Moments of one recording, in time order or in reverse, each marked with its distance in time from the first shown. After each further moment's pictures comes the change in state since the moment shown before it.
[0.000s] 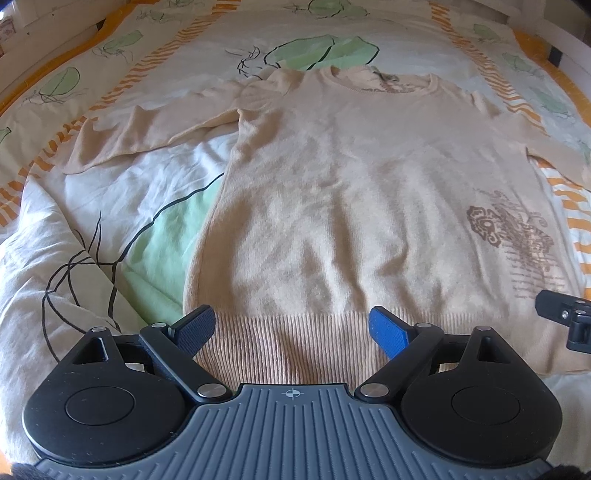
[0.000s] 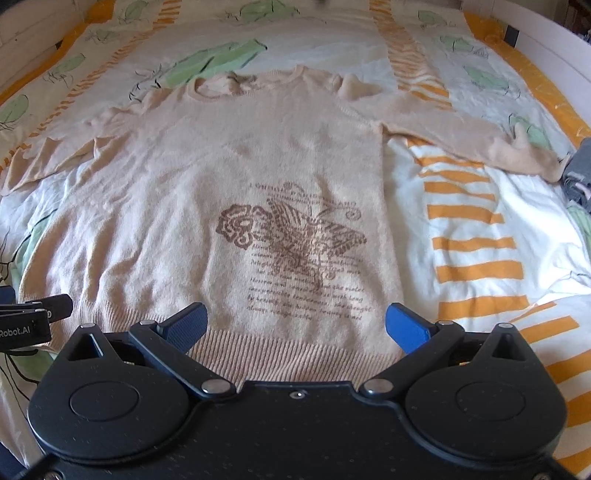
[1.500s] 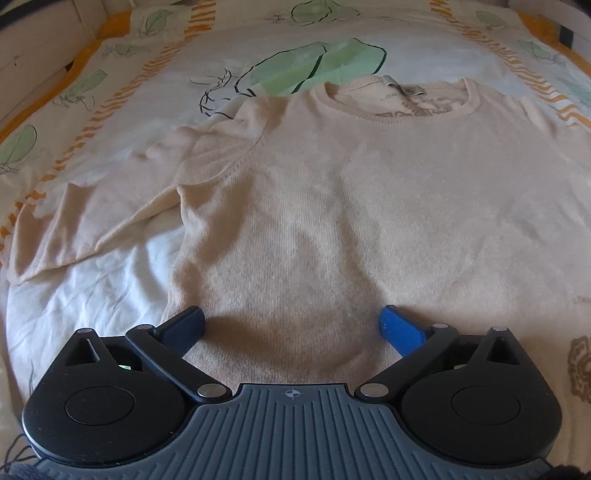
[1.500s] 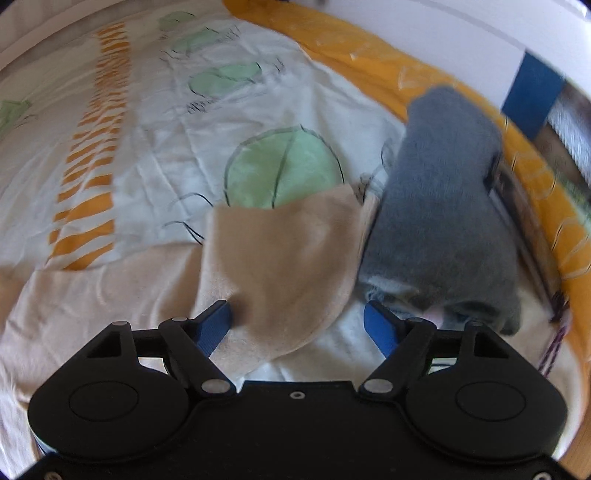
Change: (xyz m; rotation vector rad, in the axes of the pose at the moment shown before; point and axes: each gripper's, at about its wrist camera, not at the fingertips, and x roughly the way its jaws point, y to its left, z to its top) left arm 0.115 -0.022 0.096 0.096 -0.064 0.068; right arm 0.106 -0.315 0.151 0.537 0.004 -0.342
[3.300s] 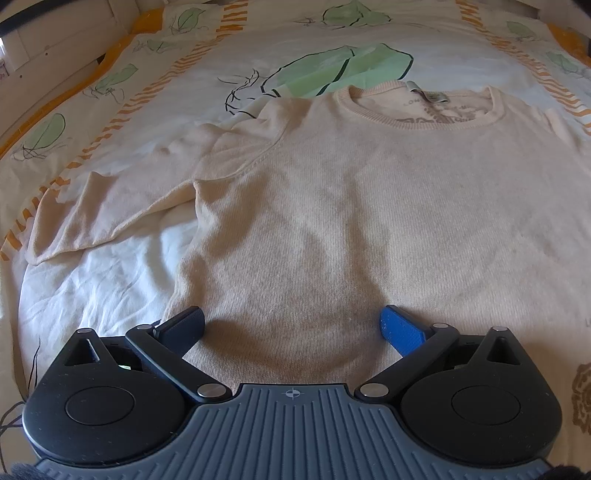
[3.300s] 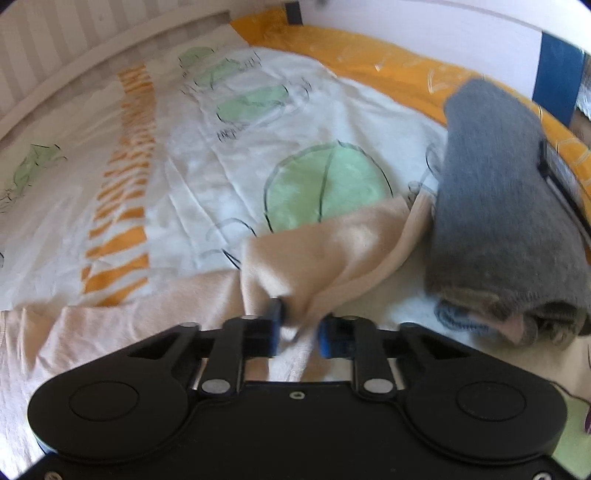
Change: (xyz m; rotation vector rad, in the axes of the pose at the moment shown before) left arm 0.002 -0.013 0.000 -0.066 -0.018 0.092; right arm 0.012 0.004 -0.004 0.056 -0.148 0.163
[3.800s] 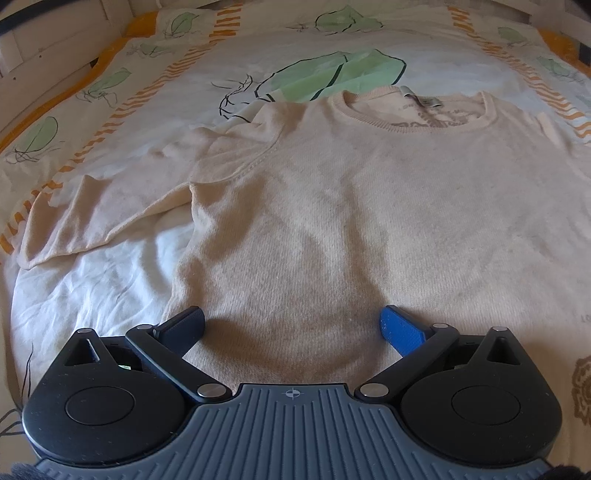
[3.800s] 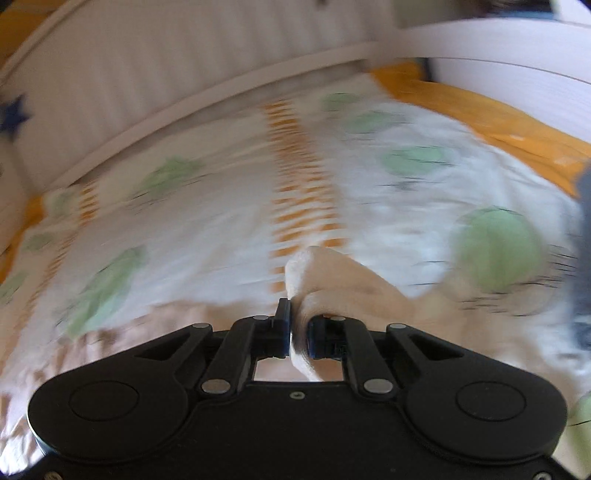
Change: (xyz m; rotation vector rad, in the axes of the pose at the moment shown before) left arm 0.000 0.005 -0.002 0.007 -0.025 -0.038; right arm -0.070 0.105 -0.022 -0.173 -0.136 0.385
